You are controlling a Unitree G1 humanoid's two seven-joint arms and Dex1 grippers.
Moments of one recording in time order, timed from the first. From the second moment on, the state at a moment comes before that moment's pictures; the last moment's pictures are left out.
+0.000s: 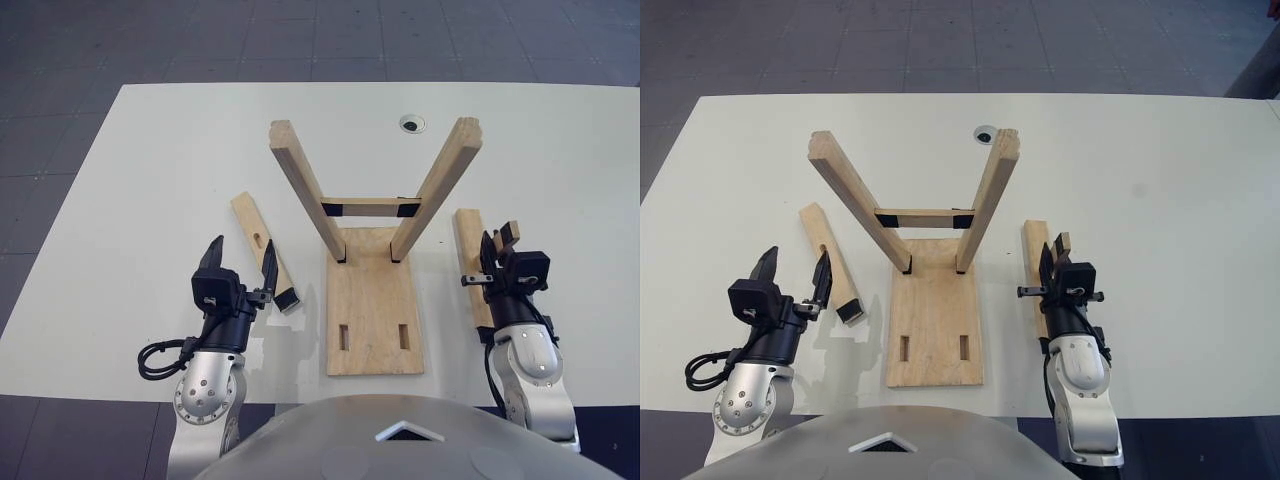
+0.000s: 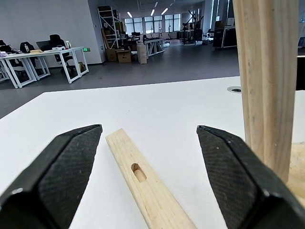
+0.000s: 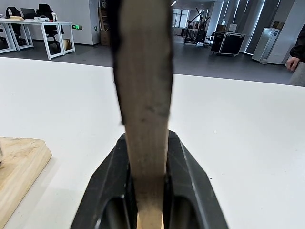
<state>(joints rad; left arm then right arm) 0.70 0.10 -0.09 -0.72 0.01 0.09 -0.07 0.48 -0.17 0.06 -0.40 0.06 0.02 0.03</state>
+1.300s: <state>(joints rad) 0.71 0.10 -0.09 -0.73 0.01 0.09 -0.07 0.30 -0.14 0.00 -0.46 0.00 0.22 0.00</state>
